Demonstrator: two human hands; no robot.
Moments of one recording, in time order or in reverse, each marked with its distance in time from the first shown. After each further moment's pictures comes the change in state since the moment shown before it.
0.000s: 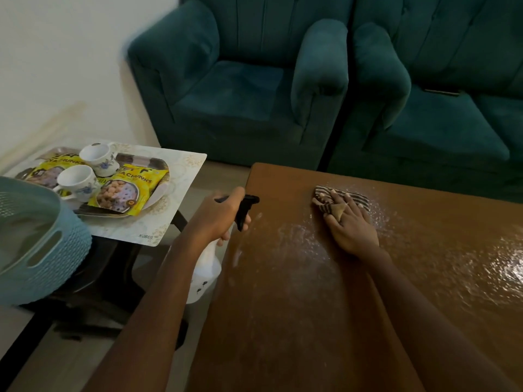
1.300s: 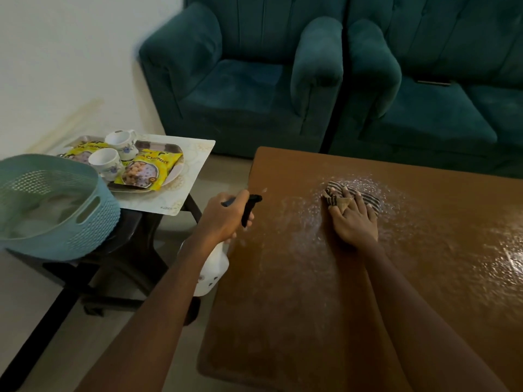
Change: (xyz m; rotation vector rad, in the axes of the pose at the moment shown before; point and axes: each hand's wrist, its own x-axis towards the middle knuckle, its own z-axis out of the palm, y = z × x) left_hand -0.069 -0.034 0.008 -0.051 0.048 0.124; right_hand -0.074 -0.020 0.006 0.069 -0.022 0.236
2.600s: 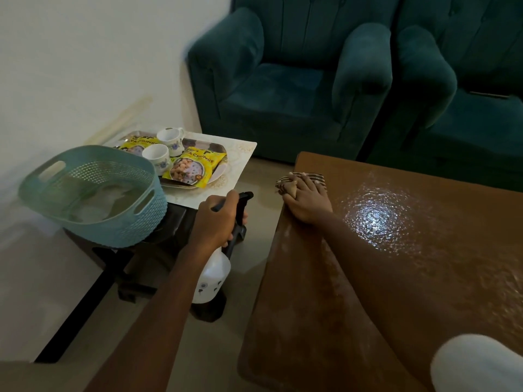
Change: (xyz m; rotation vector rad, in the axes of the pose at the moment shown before) left_hand -0.013 -0.039 -0.075 -0.084 0.301 -0.036; right_hand 0.057 -0.177 0.048 -0.125 -0.037 -0.483
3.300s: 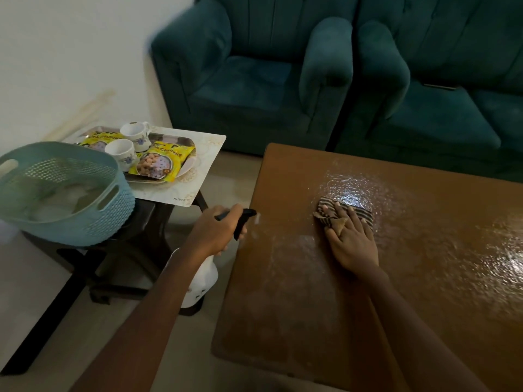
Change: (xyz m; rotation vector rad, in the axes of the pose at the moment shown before) left_hand -0.030 0.000 0.034 0.134 -0.324 0.018; right_hand -0.179 0.094 -0.001 0.049 0.091 0.313
